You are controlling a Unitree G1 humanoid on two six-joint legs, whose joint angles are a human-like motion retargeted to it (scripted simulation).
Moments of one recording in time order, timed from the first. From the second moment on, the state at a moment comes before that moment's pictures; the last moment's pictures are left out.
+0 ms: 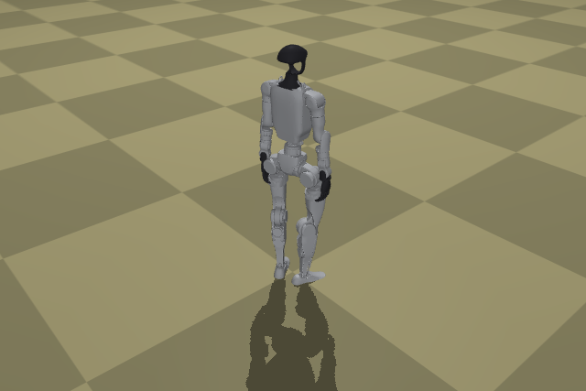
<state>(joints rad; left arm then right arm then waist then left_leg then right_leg) 0.13 0.04 0.59 1.59 0.22 -0.12 -0.07 0.01 -0.15 -0.15 1.59 -0.30 -0.05 0.11 -0.10 0.00 -0.12 -0.01 -0.04 0.44 0.06 -0.08 0.10 -0.01 -0.11 -0.52 0.03 -0.05 0.05</state>
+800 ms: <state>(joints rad) 0.09 0.04 0.53 1.60 0.29 -0.07 -0.10 0.02 -0.13 -0.11 1.62 -0.36 -0.03 0.14 -0.05 -0.01 -0.16 0.00 -0.07 0.39 0.01 -0.03 0.10 0.02 -0.11 -0.58 0.01 -0.06 0.07</state>
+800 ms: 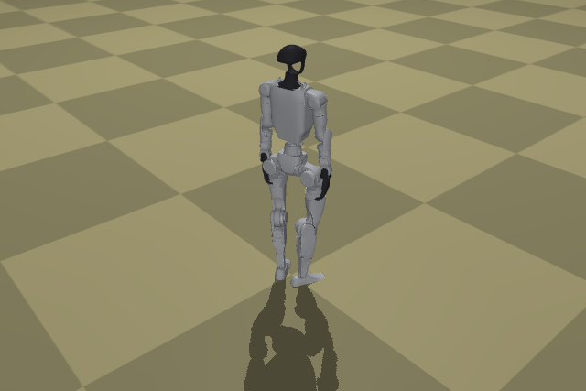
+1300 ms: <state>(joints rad) 0.09 0.04 0.52 1.60 0.30 -0.07 -0.12 0.01 -0.14 -0.11 1.62 -0.37 0.00 0.14 -0.06 0.00 -0.17 0.01 -0.05 0.42 0.01 -0.01 0.09 0.01 -0.10 -0.54 0.01 -0.06 0.06</state>
